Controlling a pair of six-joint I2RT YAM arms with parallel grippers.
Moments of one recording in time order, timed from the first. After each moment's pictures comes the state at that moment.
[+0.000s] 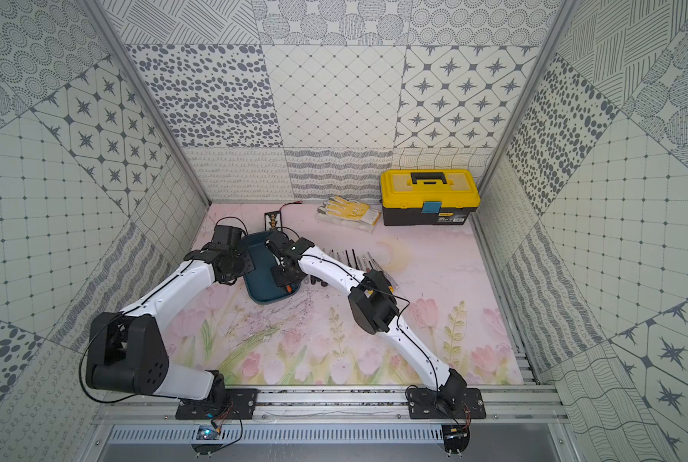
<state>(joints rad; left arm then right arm) -0.06 1.48 1.05 -0.58 -0.18 -0.47 0.92 2.56 2.40 -0.95 -0.07 0.38</state>
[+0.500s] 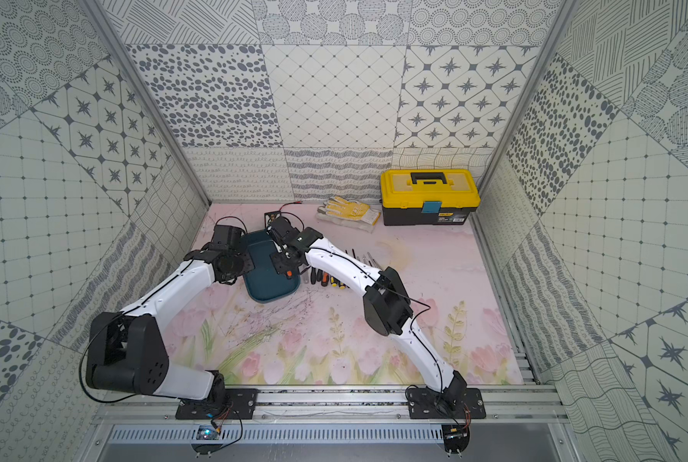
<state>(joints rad) -0.06 1.48 1.05 -0.58 -0.20 -0.47 0.92 2.36 2.32 -0.90 0.03 0.31</state>
